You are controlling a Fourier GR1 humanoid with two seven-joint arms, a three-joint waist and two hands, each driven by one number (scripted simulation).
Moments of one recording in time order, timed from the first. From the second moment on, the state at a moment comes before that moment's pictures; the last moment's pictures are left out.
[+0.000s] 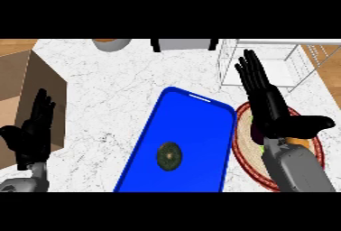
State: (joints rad) left arm -0.05 0.31 0.01 -1.48 0.10 0.35 0.04; right arm -0.33 -0.22 0.23 -1.57 -0.27 -0.19 -0.08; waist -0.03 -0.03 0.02
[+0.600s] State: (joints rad) left arm -0.08 0.30 -0.04 -1.63 0.13 0.28 0.09; right arm -0.23 -0.51 -0.07 -1.29 -0.49 0.20 -0.14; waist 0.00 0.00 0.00
